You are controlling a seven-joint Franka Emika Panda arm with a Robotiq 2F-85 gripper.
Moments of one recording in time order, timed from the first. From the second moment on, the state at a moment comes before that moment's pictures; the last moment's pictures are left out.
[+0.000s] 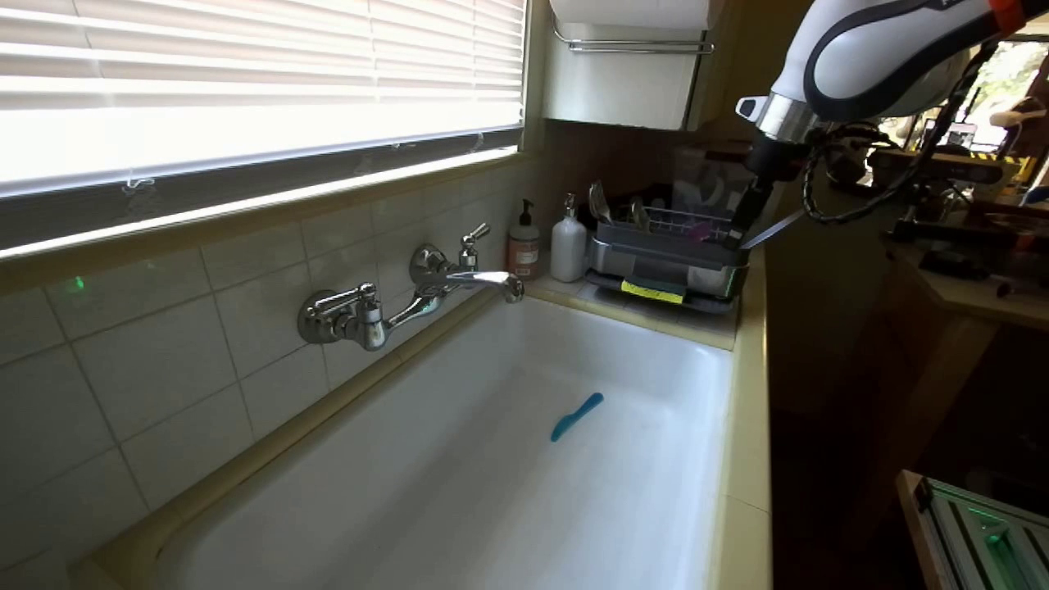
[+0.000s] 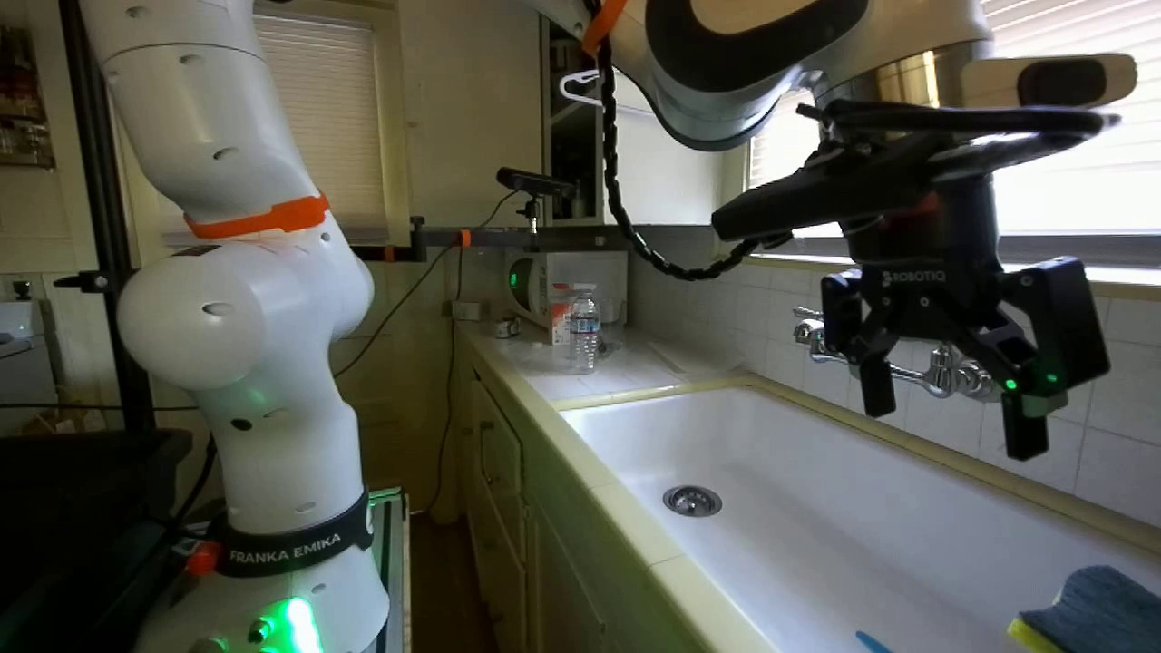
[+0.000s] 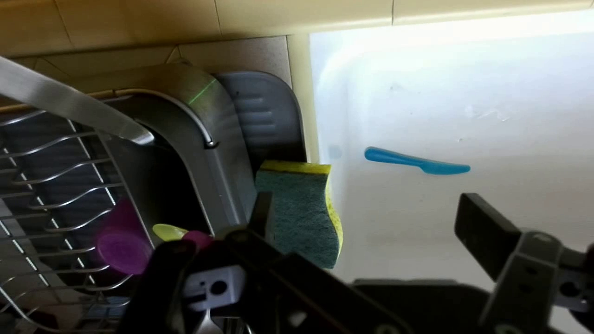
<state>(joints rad) -0.27 -0.25 -0.36 -2.38 -0.15 2.38 -0.48</state>
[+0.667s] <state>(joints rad) -0.28 -0.18 -0.43 -2.32 -0.11 2.51 -0.52</state>
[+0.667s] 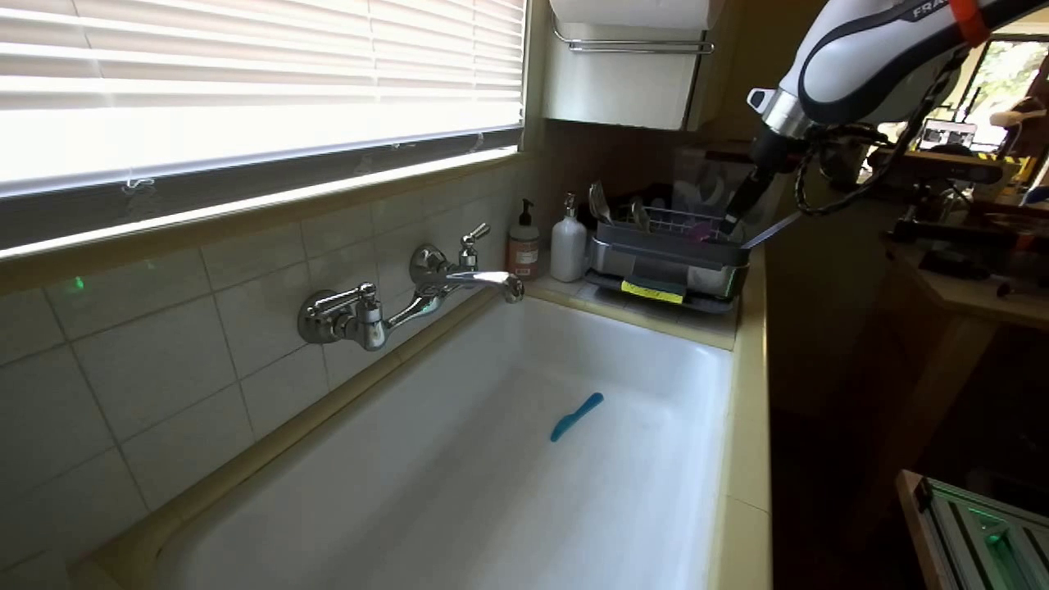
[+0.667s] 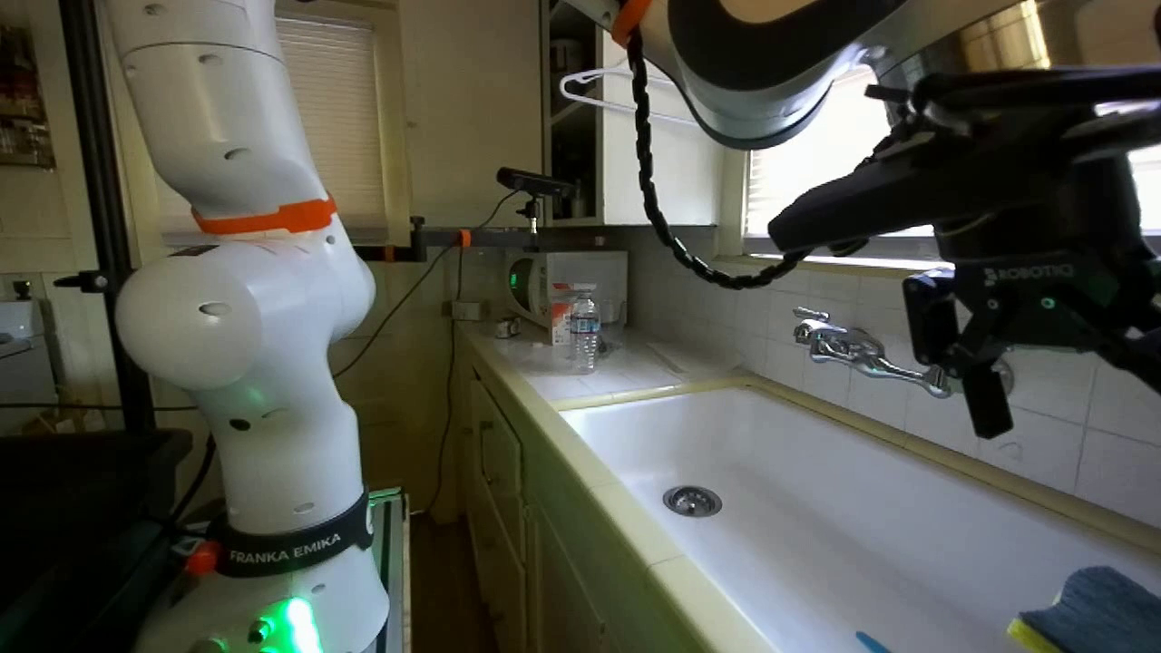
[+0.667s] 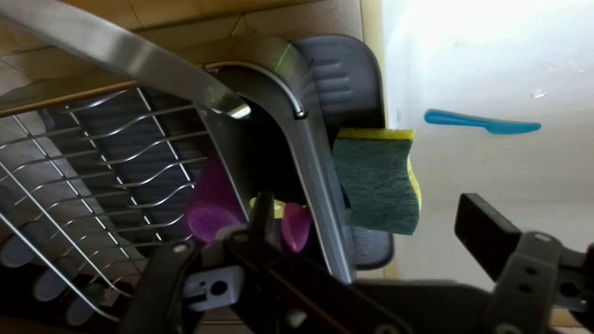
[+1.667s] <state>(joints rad) -0.32 0.06 -0.42 -2.13 0.17 2.55 -0.74</state>
